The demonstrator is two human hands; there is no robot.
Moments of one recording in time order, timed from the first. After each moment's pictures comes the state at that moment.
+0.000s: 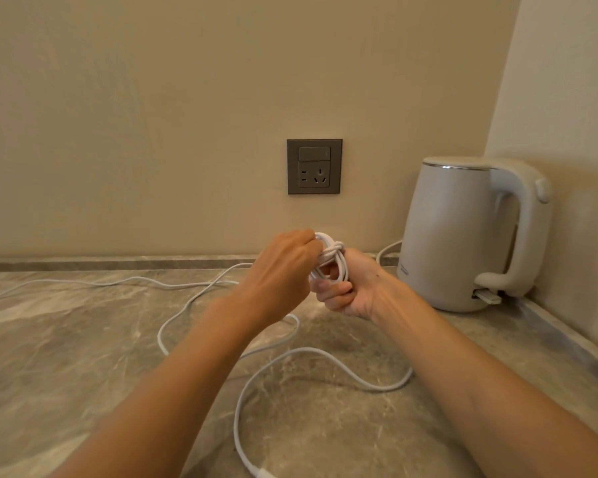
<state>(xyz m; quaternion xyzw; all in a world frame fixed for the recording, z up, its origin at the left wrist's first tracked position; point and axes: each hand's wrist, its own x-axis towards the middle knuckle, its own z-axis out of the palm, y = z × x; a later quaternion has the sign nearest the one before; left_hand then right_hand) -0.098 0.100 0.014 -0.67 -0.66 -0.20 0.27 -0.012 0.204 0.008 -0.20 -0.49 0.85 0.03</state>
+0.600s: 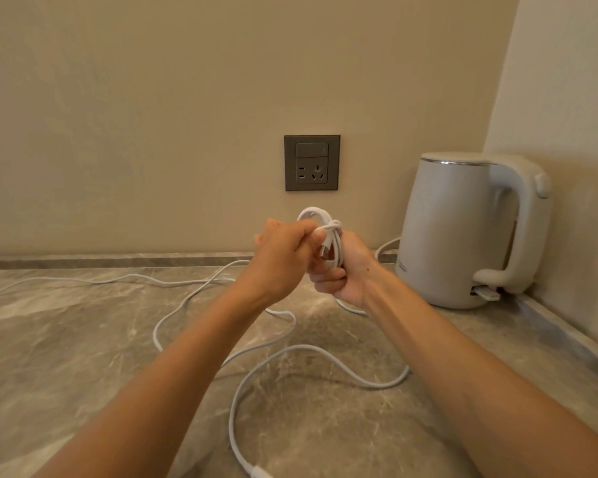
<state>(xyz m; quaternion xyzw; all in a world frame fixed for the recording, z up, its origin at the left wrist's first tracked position) -0.098 0.110 0.019 -0.59 -0.68 -0.44 0.06 -0.018 0.198 0.014 -0.18 -0.52 0.82 0.17</state>
